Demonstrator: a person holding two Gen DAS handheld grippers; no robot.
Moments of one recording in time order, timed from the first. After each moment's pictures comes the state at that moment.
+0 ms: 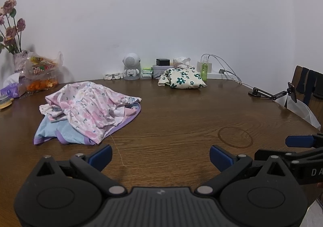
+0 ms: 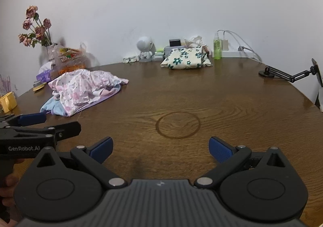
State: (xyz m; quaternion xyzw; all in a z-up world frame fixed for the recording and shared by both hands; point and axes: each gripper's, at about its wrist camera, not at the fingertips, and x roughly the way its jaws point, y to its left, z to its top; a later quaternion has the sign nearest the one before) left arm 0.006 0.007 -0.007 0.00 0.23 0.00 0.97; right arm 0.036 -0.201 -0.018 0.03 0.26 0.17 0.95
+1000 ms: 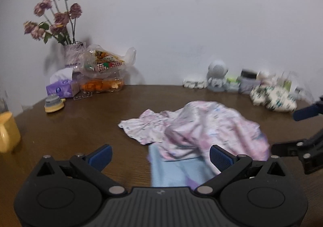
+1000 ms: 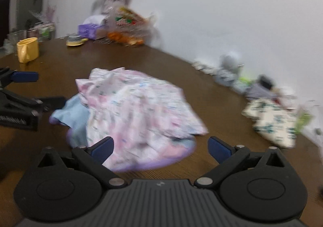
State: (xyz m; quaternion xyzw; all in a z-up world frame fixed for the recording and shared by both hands) left arm 0.090 0.225 0.021 0.00 0.23 0.14 0.96; right arm 0.186 0.040 0.030 -0.20 0.28 0.33 0.88
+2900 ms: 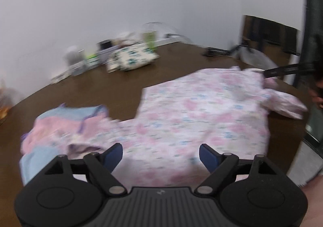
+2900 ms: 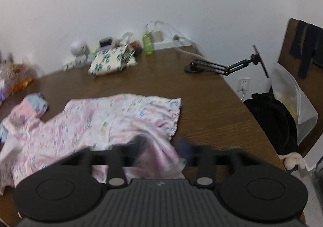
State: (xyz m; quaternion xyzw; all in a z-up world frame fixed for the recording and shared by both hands) left arm 0.058 0.025 0.033 0.13 0.34 -0.16 0.92; right arm 0.105 -0.340 0.000 0.07 0.30 0.04 0.95
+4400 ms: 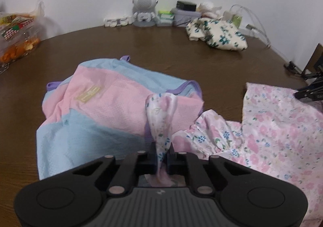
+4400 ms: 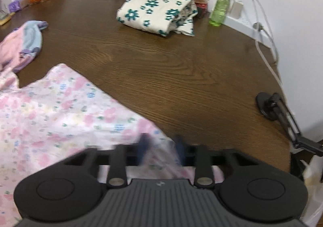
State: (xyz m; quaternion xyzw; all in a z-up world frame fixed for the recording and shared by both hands) left arm 0.183 0.145 -0.005 -0.01 0.42 -0.05 0.90; right arm 0.321 -0.264 -0.018 -0.16 0.46 0.20 0.85
